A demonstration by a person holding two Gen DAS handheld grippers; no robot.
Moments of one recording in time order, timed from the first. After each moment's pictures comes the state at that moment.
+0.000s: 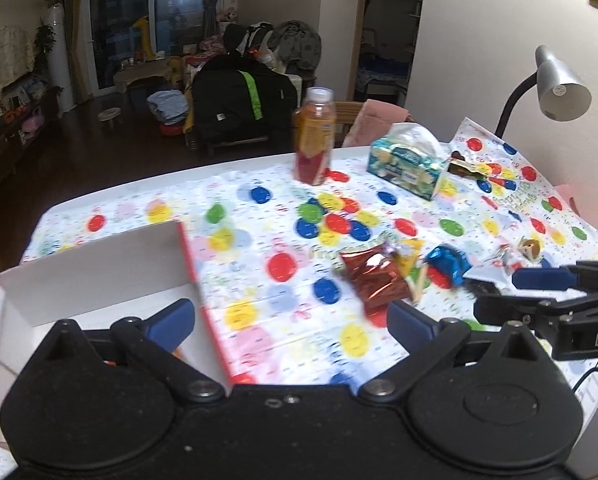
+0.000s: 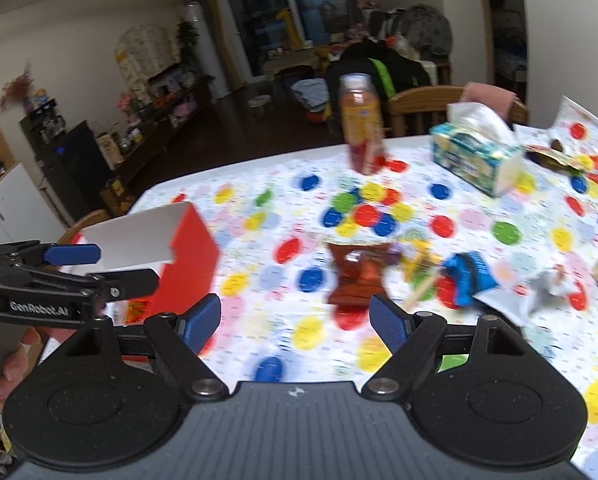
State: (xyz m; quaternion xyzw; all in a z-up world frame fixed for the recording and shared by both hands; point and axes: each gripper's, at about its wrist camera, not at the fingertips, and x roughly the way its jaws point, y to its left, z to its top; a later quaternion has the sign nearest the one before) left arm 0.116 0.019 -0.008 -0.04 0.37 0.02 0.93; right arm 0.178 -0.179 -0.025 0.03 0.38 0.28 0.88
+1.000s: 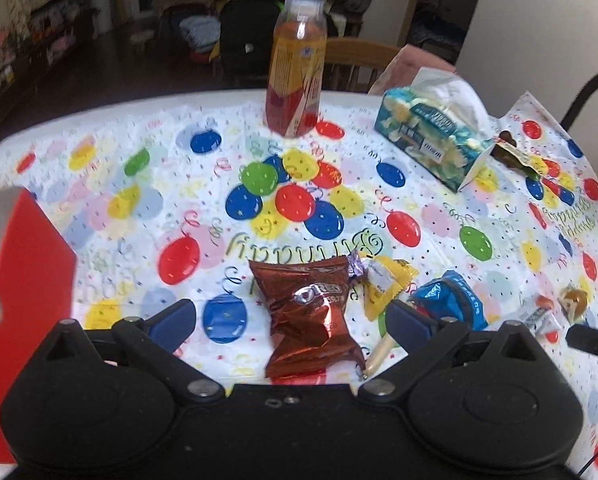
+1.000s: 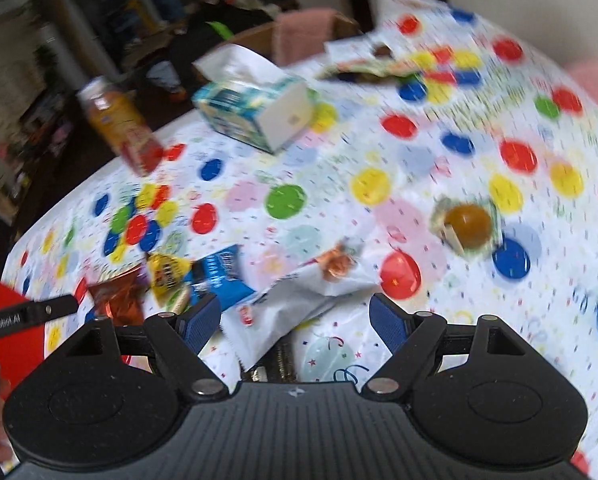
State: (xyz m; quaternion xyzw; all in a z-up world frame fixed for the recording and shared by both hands) left arm 0.280 -0.070 -0.090 -0.11 0.46 0.10 0.88; right arm 0.326 -0.353 -0.104 0.13 0.49 0.10 0.86
